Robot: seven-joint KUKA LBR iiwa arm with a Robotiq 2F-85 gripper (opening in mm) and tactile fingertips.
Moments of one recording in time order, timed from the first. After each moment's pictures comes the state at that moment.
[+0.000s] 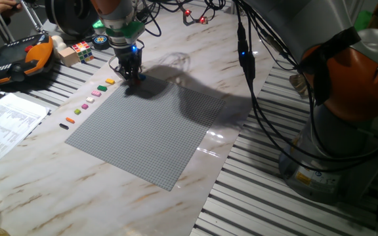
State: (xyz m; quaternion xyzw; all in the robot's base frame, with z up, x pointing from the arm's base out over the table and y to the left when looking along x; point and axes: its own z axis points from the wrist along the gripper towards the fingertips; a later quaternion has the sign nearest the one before) arm 0.677 -0.087 0.031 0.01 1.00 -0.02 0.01
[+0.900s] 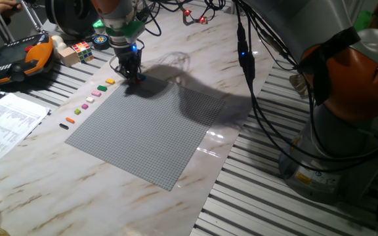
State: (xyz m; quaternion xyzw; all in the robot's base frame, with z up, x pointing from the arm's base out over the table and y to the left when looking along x) arm 0.678 -0.088 0.031 0.00 1.00 -0.01 0.01
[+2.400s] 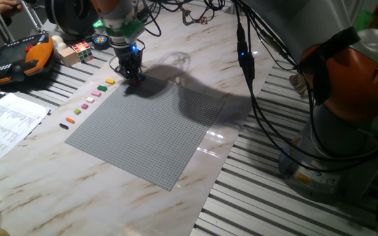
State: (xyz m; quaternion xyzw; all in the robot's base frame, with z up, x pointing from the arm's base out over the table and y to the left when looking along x) arm 0.674 -0.087 0.030 0.03 1.00 -0.01 0.00
